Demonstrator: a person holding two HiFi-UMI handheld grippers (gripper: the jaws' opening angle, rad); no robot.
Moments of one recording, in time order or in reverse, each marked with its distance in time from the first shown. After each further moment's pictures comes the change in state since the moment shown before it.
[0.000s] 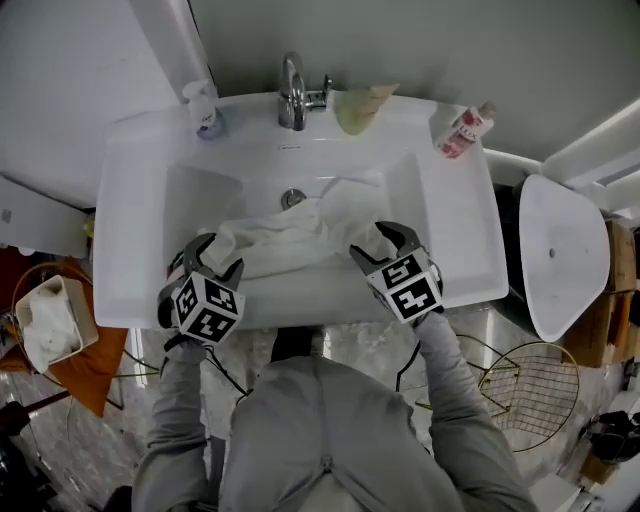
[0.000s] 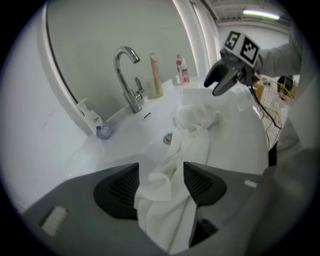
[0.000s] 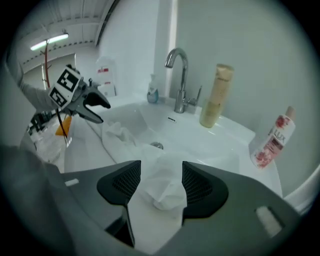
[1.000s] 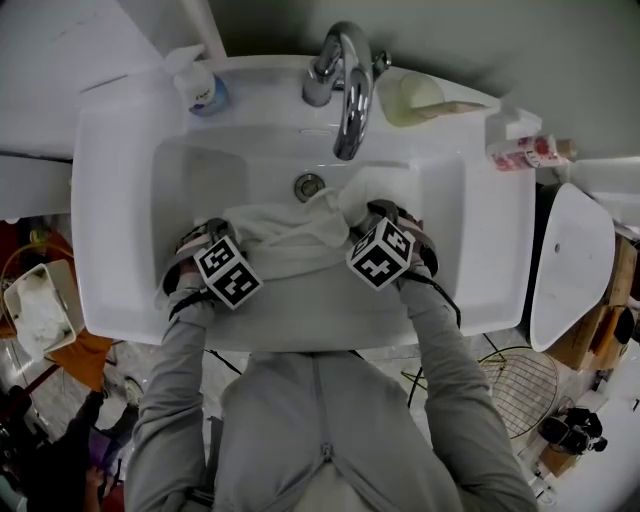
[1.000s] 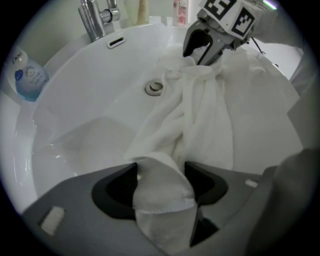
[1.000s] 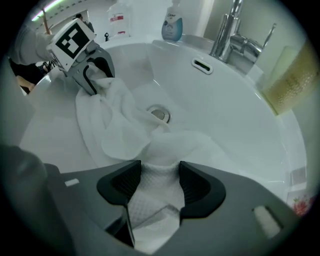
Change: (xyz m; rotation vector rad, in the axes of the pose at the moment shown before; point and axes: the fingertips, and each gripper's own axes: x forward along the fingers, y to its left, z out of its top) left arm 0.135 -0.012 -0.080 0.102 0.419 -0.346; right arm 0.160 -0.014 -0.051 -0.273 0.458 0.124
